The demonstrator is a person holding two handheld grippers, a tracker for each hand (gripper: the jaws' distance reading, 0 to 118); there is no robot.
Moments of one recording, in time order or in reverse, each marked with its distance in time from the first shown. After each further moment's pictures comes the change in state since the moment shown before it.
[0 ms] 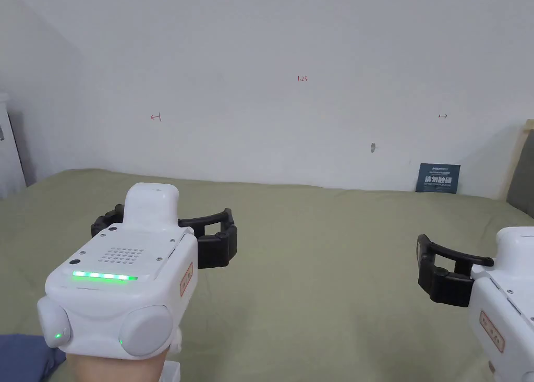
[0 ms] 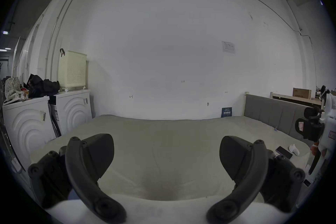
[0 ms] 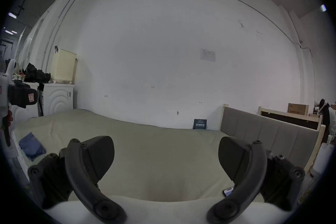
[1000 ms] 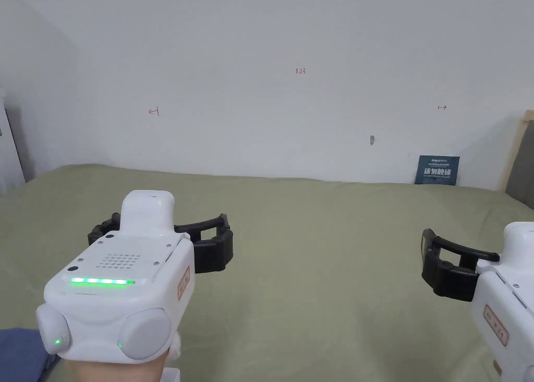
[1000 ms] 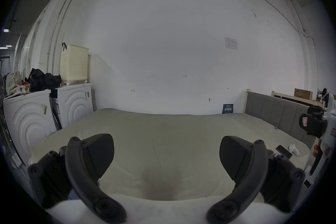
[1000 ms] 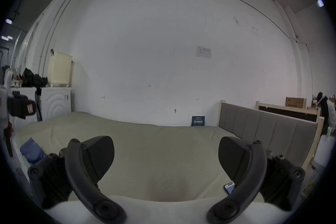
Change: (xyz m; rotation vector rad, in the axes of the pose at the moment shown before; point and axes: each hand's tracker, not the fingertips) left arm -0.001 -0.012 0.000 -0.044 0.016 0.024; right arm 0.005 -0.003 0.005 -0.011 -0.028 -0.049
